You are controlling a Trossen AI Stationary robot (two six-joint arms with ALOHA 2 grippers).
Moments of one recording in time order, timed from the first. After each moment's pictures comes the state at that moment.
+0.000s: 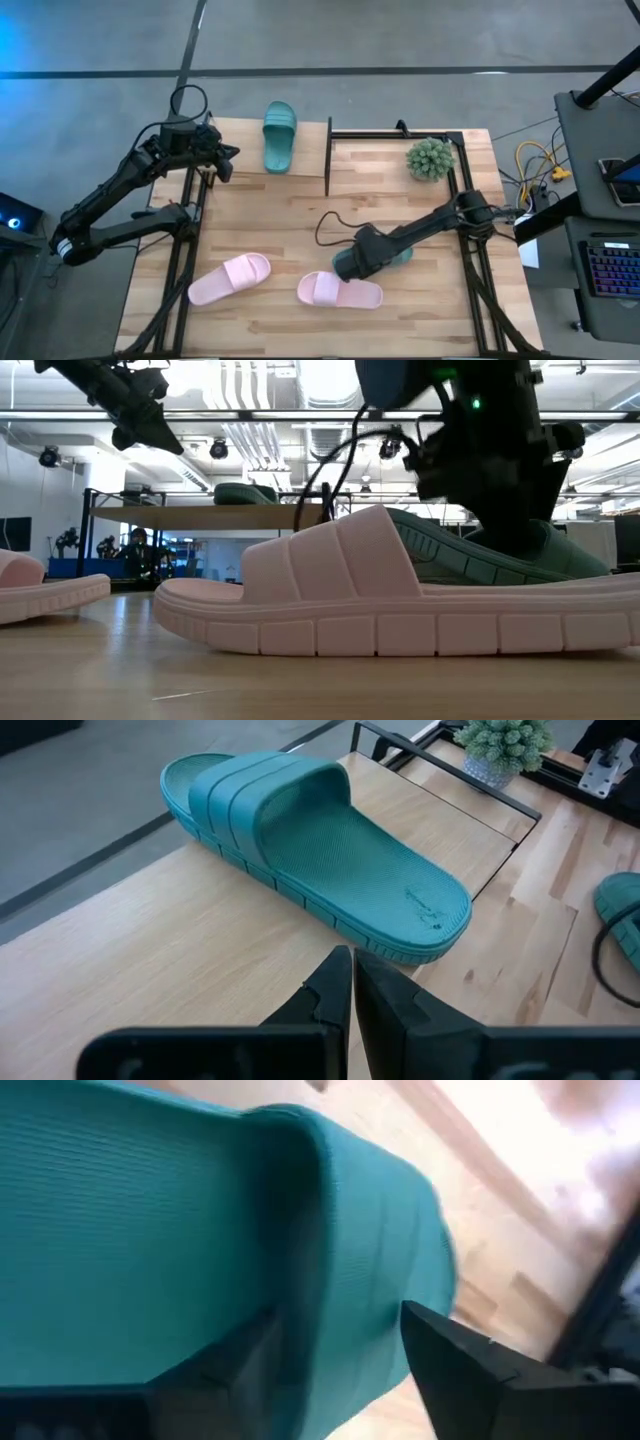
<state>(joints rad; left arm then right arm) 0.78 0.70 0.86 -0.70 0.14 -0.01 0.35 2.06 1.56 -1.43 0.14 1.35</state>
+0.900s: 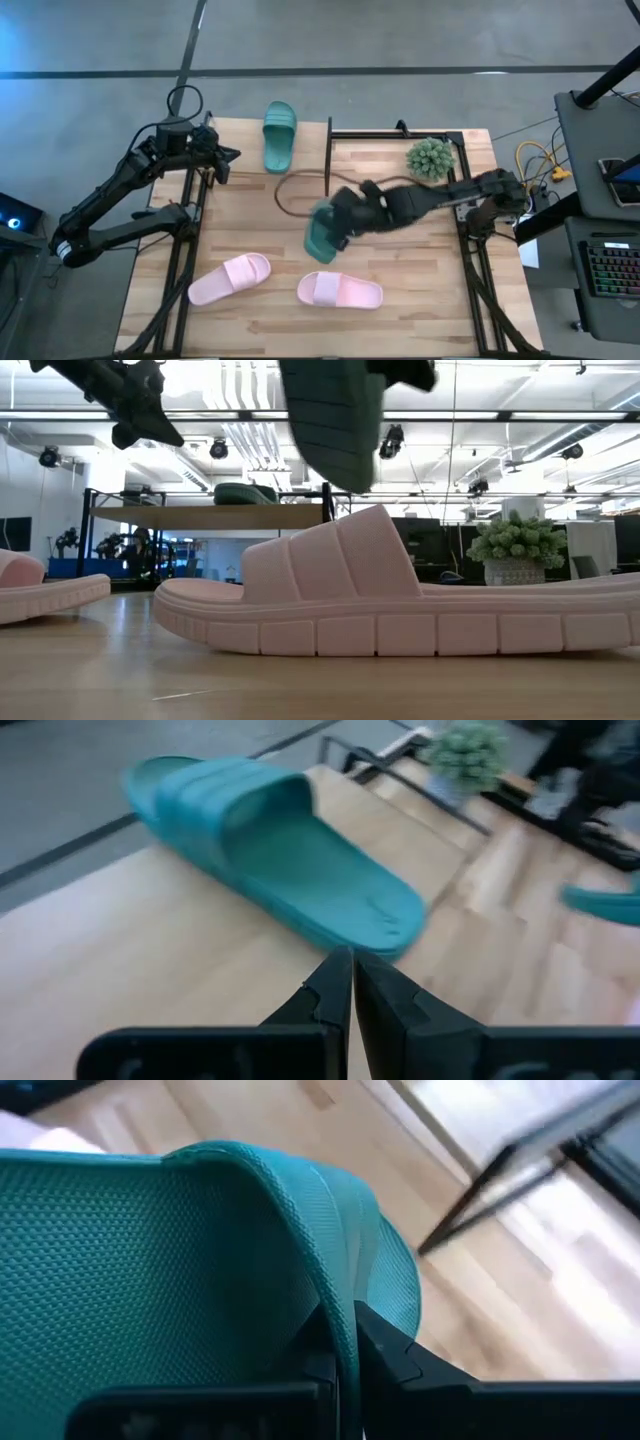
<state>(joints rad) 0.78 0.67 0.86 -0.70 0.24 -0.07 0.21 1.77 1.73 -1.00 0.44 0.67</state>
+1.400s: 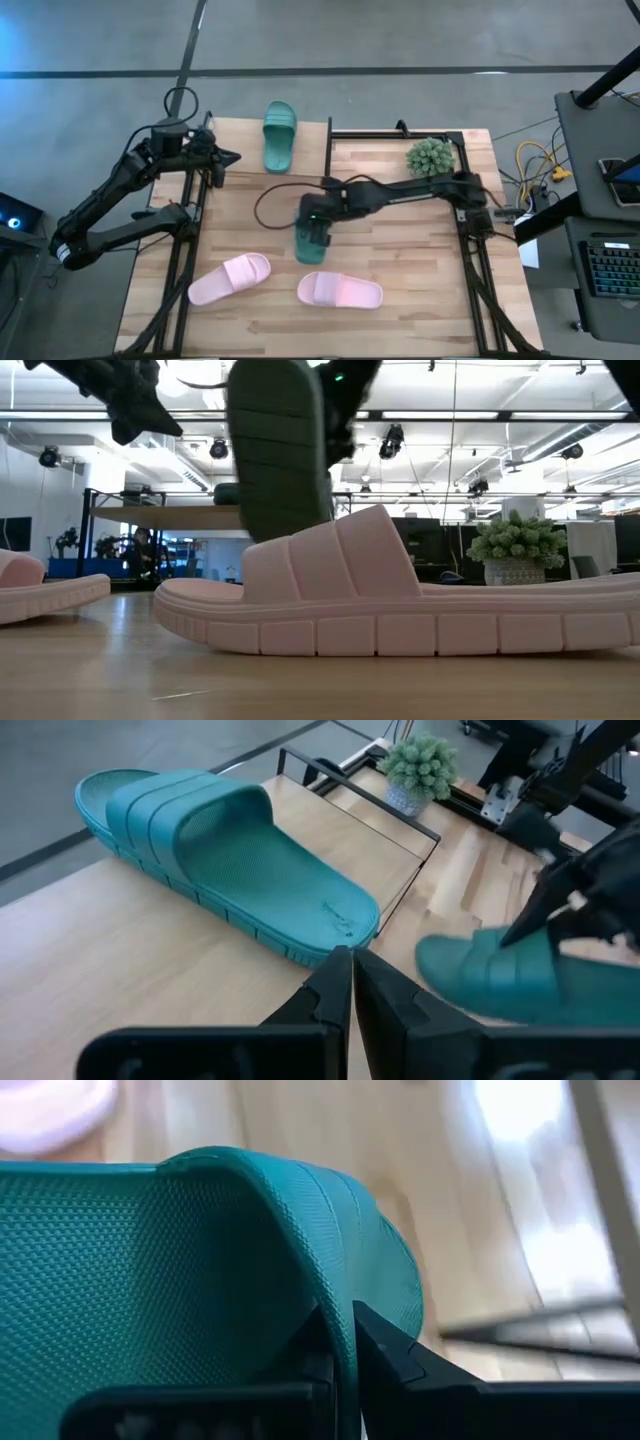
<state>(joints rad) 0.78 0.64 0.86 -0.70 0.31 -0.07 0.07 2.04 1.81 -0.84 0.26 0.14</state>
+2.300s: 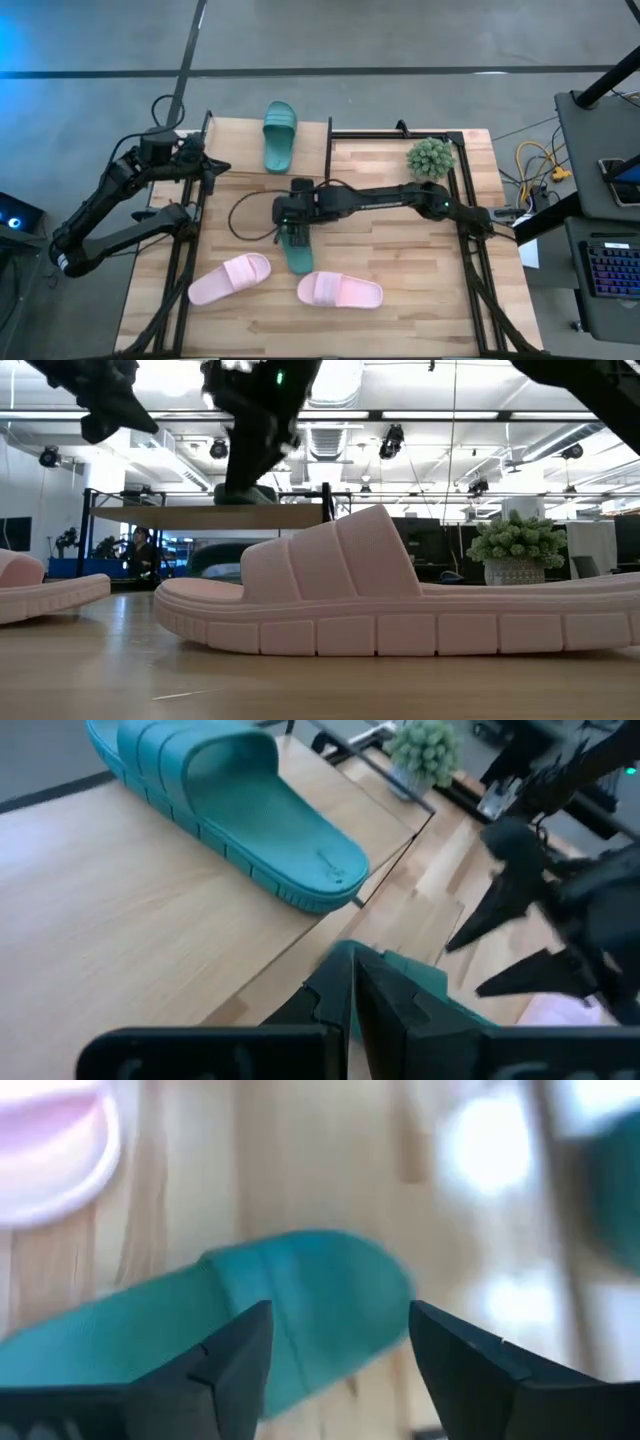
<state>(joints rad) 0.78 0.53 0.86 -0.86 0.31 -0.18 0.07 2.33 2.30 -1.00 0.34 -0.01</state>
